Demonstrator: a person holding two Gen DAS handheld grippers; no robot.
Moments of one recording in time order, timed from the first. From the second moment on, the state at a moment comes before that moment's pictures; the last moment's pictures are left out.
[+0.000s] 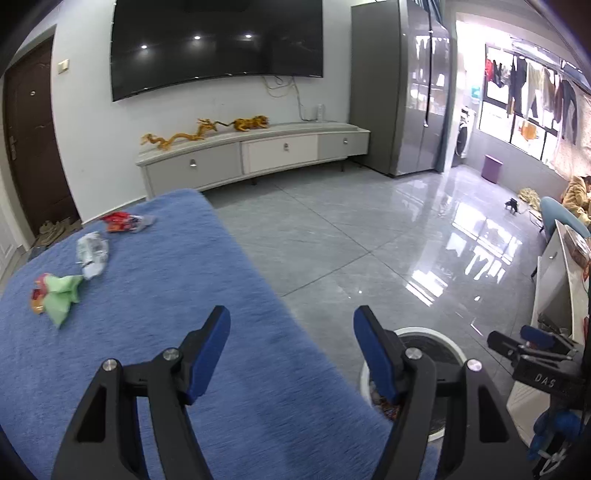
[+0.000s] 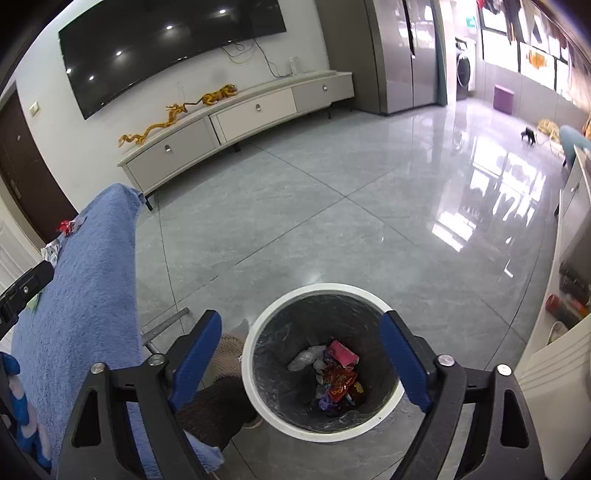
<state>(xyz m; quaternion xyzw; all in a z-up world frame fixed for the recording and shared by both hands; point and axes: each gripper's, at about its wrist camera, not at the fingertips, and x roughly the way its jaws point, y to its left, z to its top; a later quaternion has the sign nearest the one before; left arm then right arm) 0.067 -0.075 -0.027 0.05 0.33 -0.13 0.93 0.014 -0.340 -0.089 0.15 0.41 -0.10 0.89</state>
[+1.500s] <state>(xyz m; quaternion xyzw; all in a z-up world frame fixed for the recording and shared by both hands) 0.057 0.115 -0.021 -0.01 0.28 -0.02 0.96 0.036 -0.187 -0.023 0.01 0.38 -0.07 0.92</state>
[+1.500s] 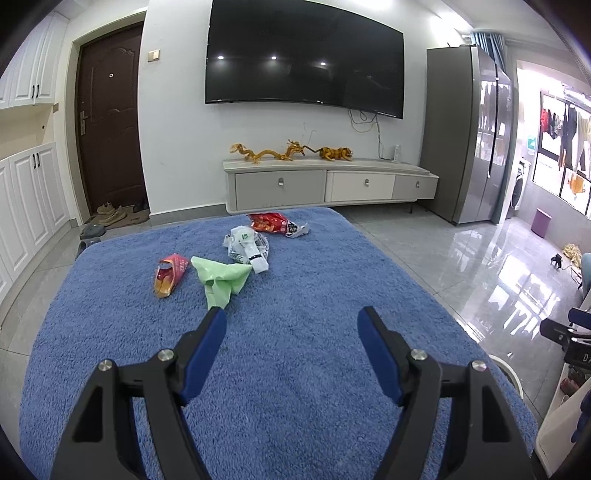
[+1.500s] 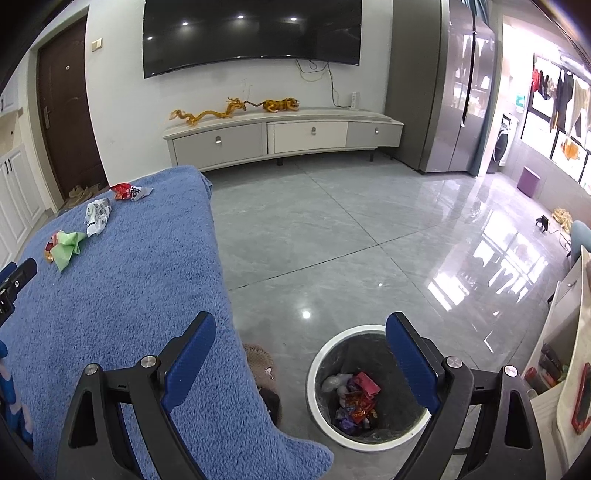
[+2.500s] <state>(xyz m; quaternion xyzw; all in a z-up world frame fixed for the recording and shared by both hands) 0.163 0.209 -0.042 -0.09 0.32 -0.02 0.94 0.175 -0.076 -0.038 0.00 0.39 0.13 0.91</state>
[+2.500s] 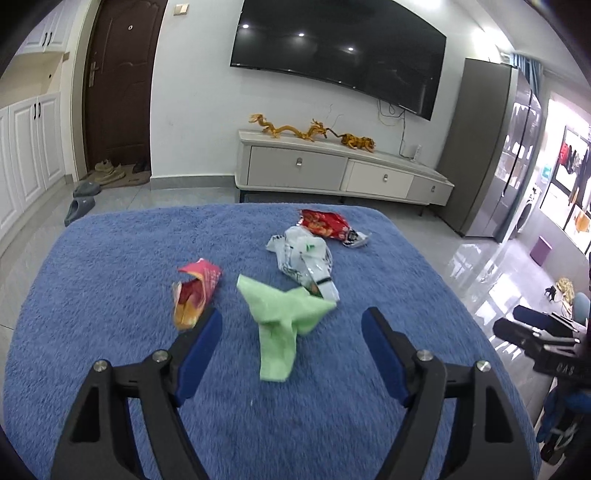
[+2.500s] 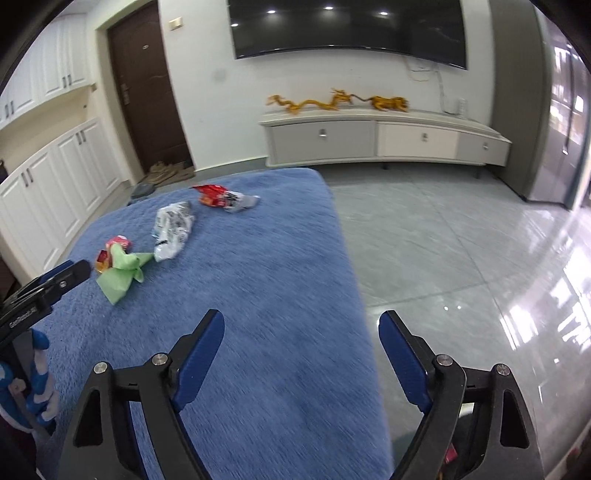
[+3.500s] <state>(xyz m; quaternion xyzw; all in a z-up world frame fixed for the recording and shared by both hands) 0.218 0.222 -0.092 -0.16 0.39 -0.07 0.90 0.322 0.099 -0.091 0.02 0.45 0.33 0.83</state>
